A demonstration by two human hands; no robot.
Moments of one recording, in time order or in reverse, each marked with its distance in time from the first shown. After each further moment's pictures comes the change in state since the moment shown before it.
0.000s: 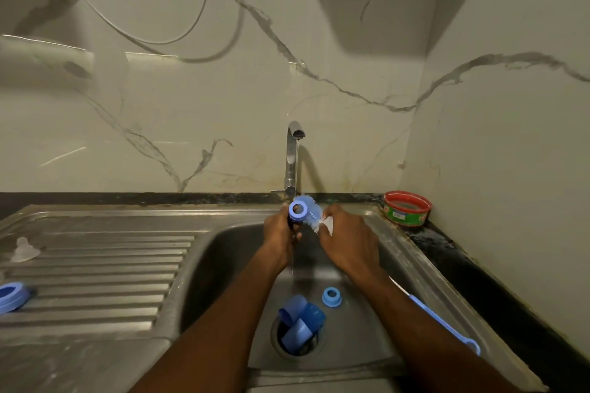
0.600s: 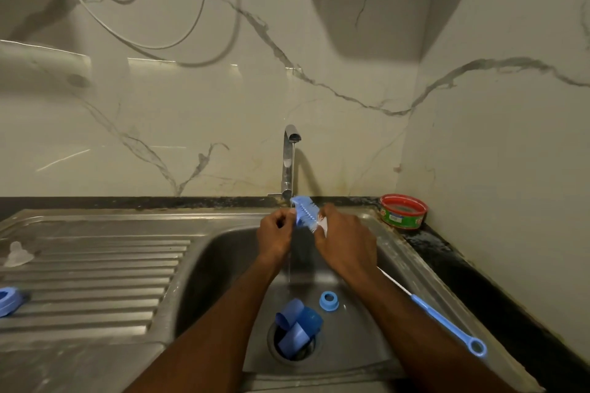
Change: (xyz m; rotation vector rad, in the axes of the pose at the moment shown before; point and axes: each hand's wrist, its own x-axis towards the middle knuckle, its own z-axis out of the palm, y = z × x) left_hand 0.007 -0.013 -0.017 0.489 -0.075 0.503; right_hand 0.001 0.000 0.002 -0.076 0.052 -0.086
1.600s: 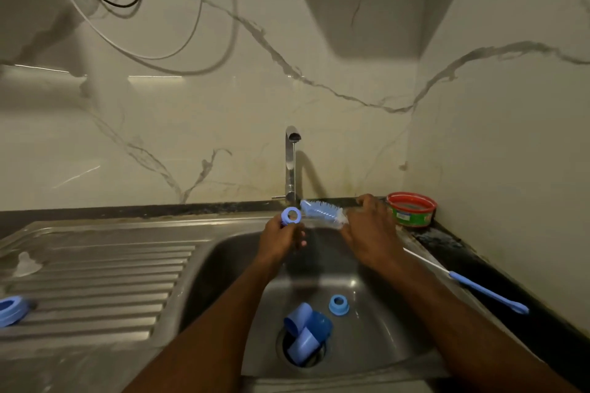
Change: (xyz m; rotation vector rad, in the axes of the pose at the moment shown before) left_hand 0.004 -0.001 -0.008 -0.069 -0.094 -0.213; right_hand 0.019 0.050 0.005 -0.092 -0.021 -0.080
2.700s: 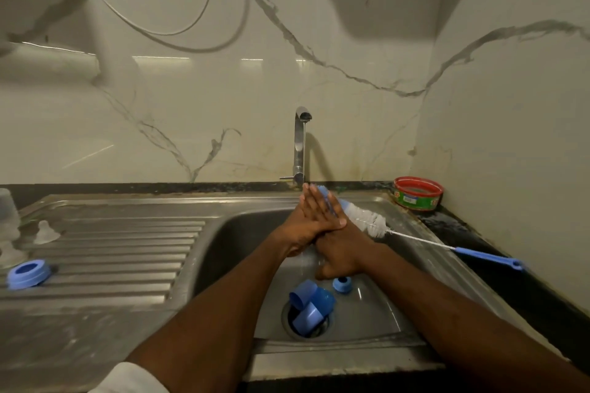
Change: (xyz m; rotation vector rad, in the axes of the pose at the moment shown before) left_hand -0.013 -0.001 0.012 0.042 -0.459 0.053; right_hand -0.020 -0.034 0.030 -0.262 -0.256 -0.746
